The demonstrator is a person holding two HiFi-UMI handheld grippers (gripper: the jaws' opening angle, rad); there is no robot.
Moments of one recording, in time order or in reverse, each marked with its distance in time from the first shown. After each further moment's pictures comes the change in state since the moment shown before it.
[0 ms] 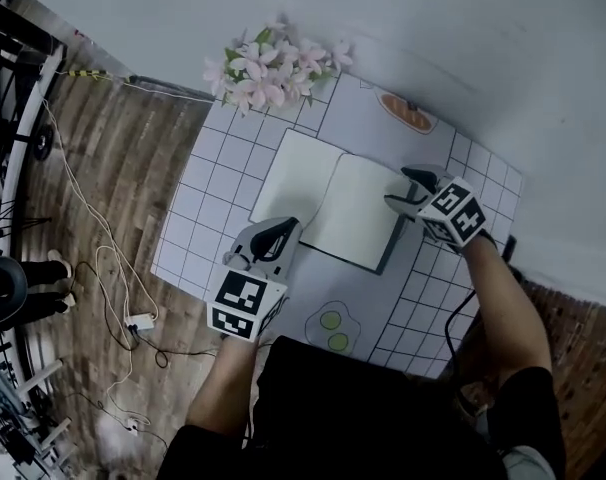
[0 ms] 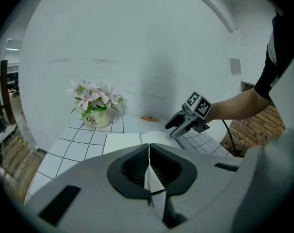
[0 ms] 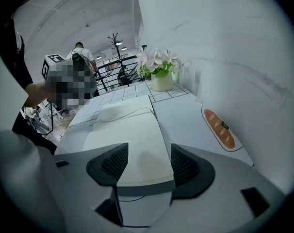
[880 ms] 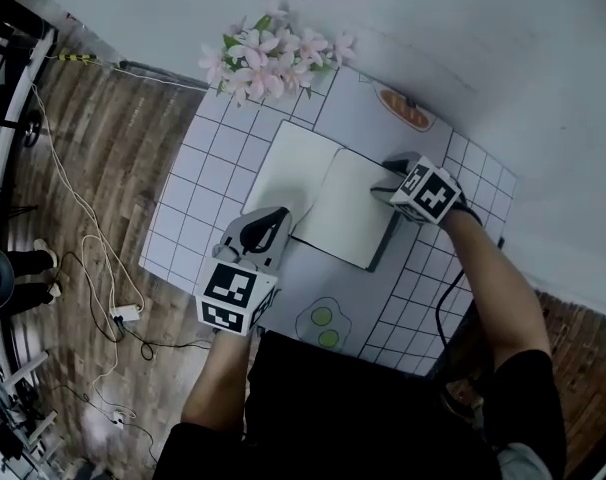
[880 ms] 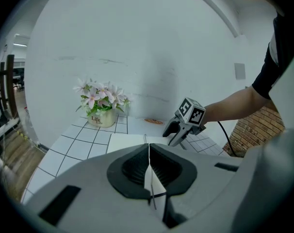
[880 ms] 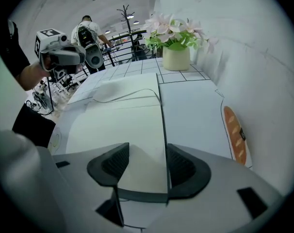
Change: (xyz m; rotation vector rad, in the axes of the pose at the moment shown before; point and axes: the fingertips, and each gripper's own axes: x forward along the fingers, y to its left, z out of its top) left arm 0.002 0.014 -0.006 -0.055 -0.021 0.024; right arm 0.043 -0.002 -0.012 -0.159 0.267 0.051
